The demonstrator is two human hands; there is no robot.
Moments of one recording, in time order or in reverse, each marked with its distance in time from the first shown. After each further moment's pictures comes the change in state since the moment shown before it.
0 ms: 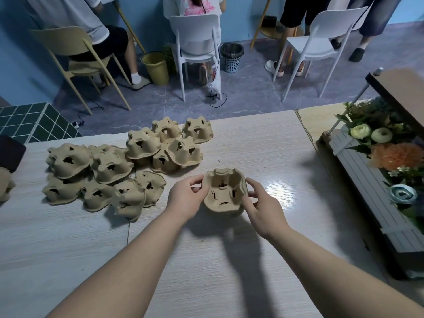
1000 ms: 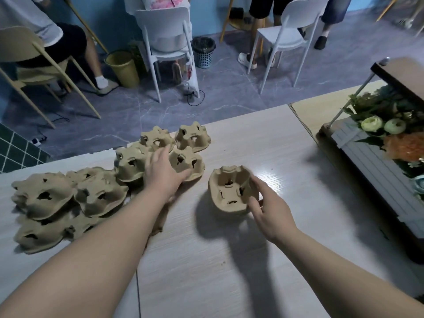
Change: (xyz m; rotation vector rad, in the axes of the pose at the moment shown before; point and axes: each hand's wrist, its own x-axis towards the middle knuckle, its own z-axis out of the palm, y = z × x) left_hand 0.131 -0.010 -0.063 0.619 0.105 0.169; right_hand 0.027 -0.025 0.036 -0.082 0.154 0.041
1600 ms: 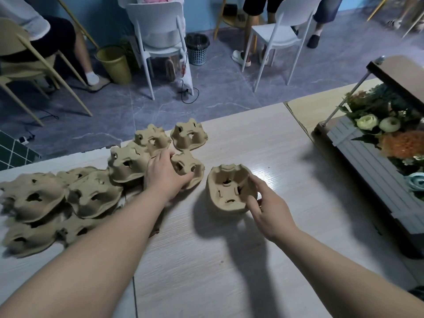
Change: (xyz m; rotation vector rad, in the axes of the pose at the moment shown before) left_hand -0.005 0.005 0.005 -0.060 0.005 0.059; right_hand -0.001 0.000 -0.001 0.001 0.005 0.022
